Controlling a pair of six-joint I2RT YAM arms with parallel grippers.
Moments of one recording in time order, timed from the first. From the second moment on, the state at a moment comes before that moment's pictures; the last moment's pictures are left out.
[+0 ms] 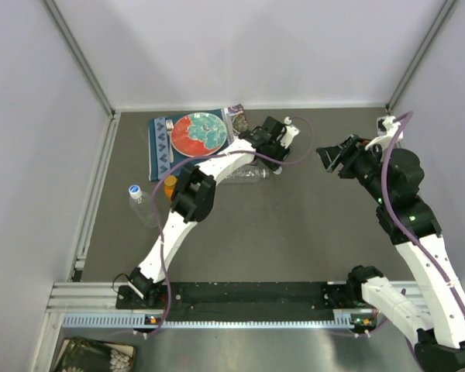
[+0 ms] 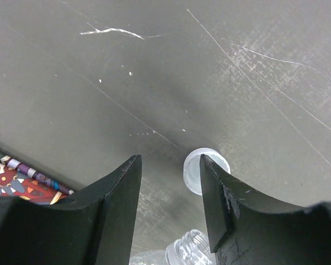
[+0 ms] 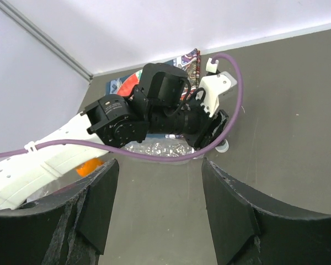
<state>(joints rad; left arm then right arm) -0.69 2.54 2.29 -0.63 0.09 0.13 0.28 0.78 1.02 -0.36 -0.09 0.50</state>
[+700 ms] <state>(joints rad) -0.69 2.55 2.27 -0.62 0.14 0.10 0.28 0.78 1.02 -0.36 -0.12 0.50</state>
